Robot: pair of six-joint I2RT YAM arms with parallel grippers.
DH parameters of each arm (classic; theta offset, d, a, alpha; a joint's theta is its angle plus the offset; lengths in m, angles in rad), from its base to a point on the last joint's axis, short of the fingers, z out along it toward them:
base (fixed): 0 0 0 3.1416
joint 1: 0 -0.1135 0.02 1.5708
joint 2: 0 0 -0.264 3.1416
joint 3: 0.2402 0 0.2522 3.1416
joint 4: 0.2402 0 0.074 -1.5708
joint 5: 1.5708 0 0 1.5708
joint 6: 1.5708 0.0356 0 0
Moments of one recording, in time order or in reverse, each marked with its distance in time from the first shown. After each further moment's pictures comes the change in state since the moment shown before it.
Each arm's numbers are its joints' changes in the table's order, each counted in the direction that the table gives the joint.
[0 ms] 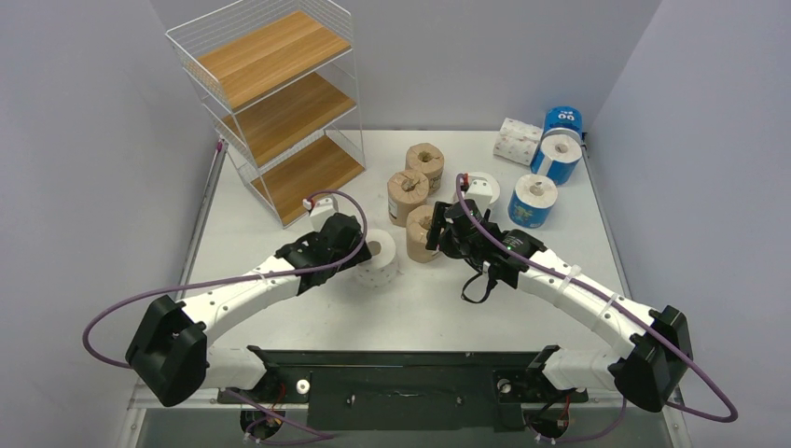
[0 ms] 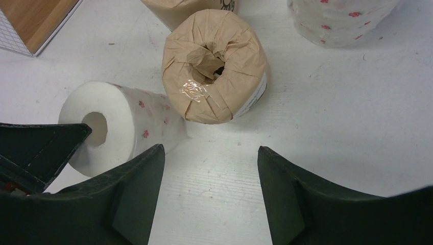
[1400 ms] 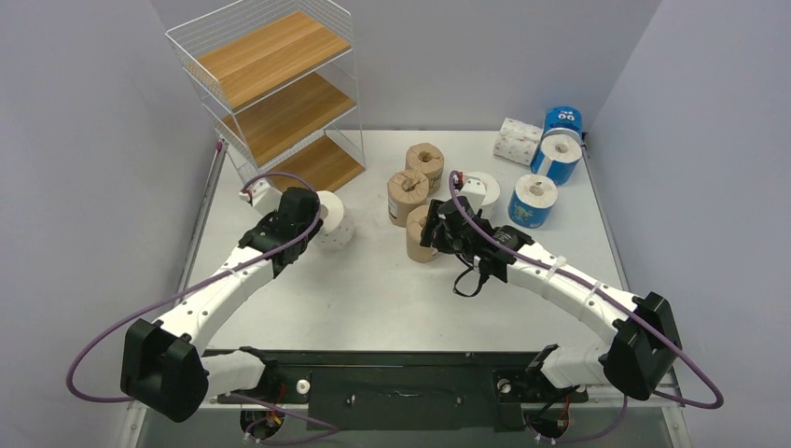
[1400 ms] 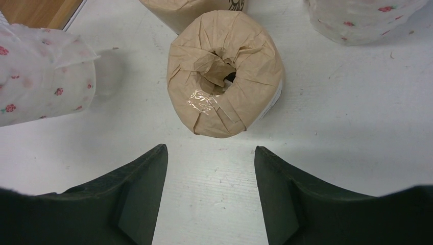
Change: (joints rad) left arm -0.273 -0.087 0.079 0.066 -0.111 -0.166; right arm 0.014 0.068 0.000 -0.060 -0.029 0.037
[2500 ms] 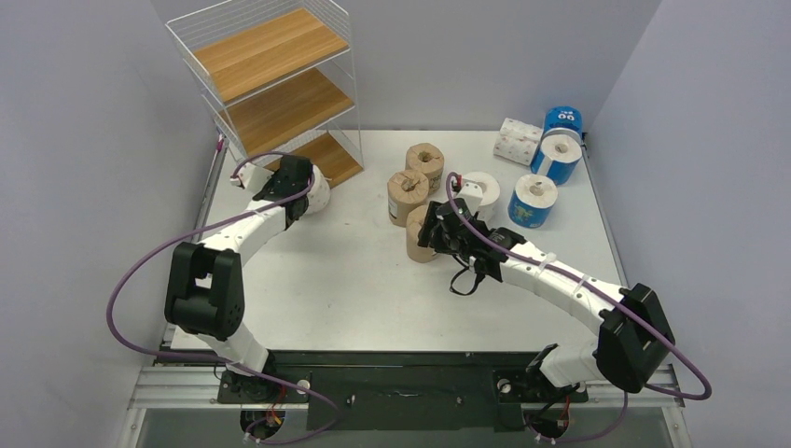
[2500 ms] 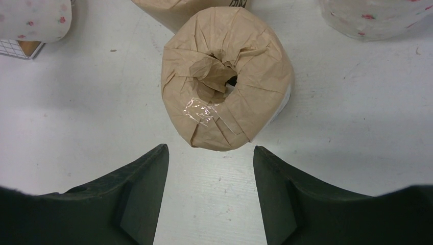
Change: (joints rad) left arm -0.204 0.446 0.222 -0.187 -0.124 -0.183; right arm 0.022 0.055 -0.044 -0.110 -0.040 0.031
